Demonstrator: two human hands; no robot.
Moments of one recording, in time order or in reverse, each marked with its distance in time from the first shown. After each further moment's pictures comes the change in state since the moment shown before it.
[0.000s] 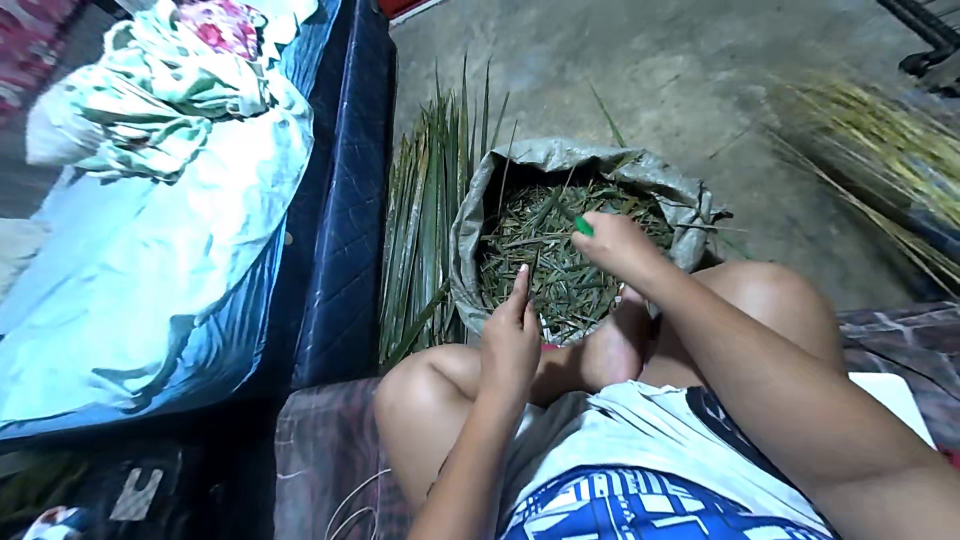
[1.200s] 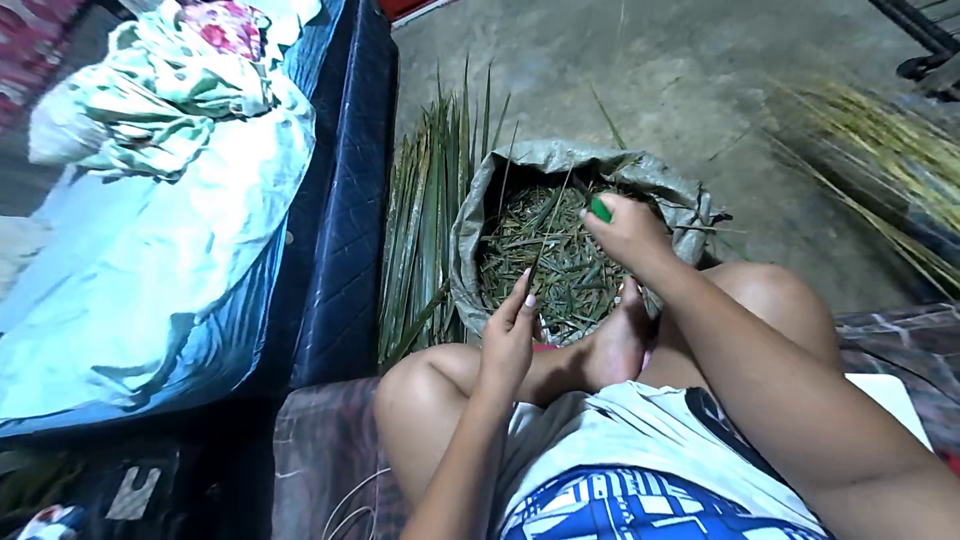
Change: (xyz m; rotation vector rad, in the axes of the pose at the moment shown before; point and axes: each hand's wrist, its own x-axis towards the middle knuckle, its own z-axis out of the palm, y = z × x) left_hand -0.005 -0.003 -0.005 -0.625 -0.099 -0.077; right_hand 0.001 0.009 -0.011 0.134 0.166 -0.067
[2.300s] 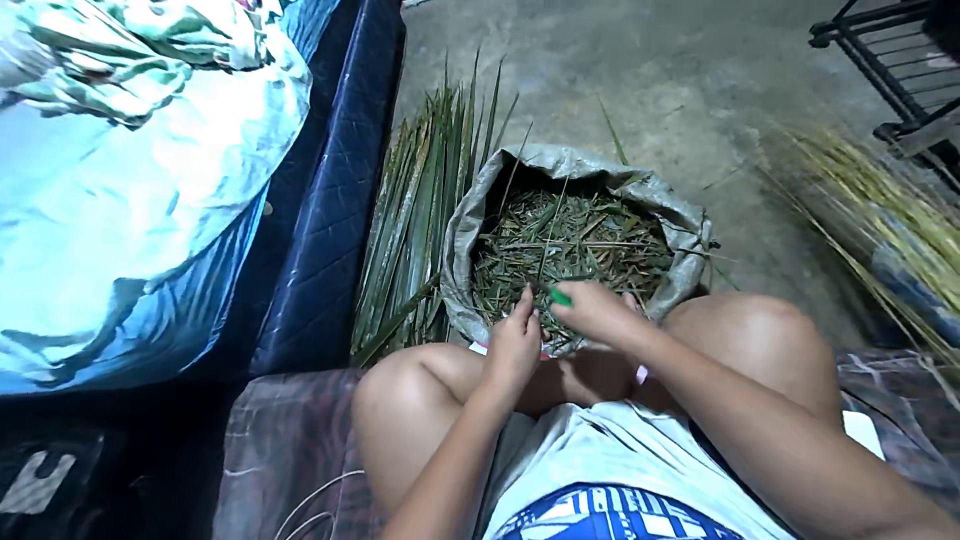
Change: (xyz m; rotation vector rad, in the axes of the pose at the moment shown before) left_hand 0.024 -0.018 -0.006 0.431 -0.141 -0.170; right_hand -0.028 -0.020 0.052 -0.268 -0.600 0.039
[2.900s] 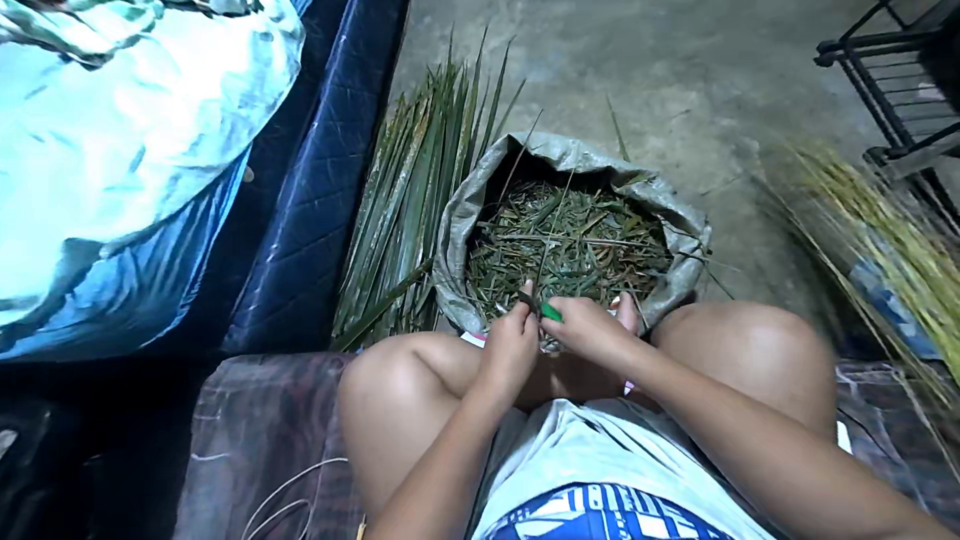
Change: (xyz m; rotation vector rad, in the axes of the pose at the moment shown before) left_hand -0.003 -0.013 0.000 -0.025 0.009 -0.006; right_hand -0.003 -0.010 0.023 -0.056 -0.100 0.026
